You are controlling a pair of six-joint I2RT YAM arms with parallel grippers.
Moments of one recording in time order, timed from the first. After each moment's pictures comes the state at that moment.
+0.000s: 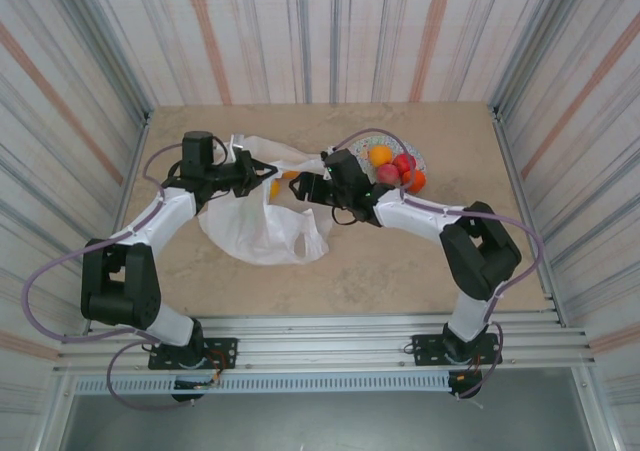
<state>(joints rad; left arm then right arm) -0.16 1.50 1.01 -0.09 0.85 -0.88 0.71 1.75 1.14 0.04 -0.13 0.77</state>
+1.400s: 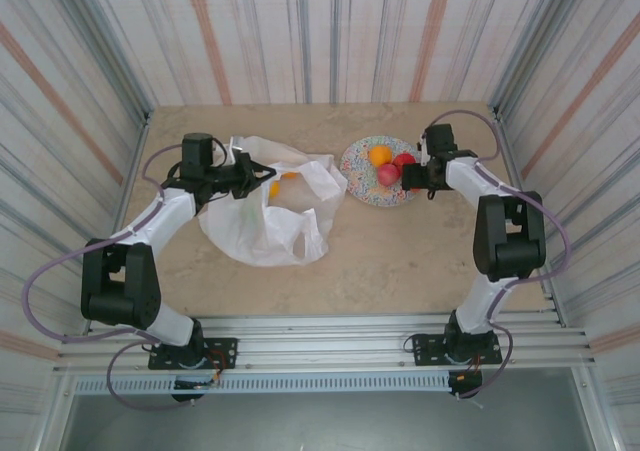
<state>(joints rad) -0.15 1.50 1.01 -0.12 0.83 -0.84 0.11 1.81 1.26 -0.53 0.03 0.07</state>
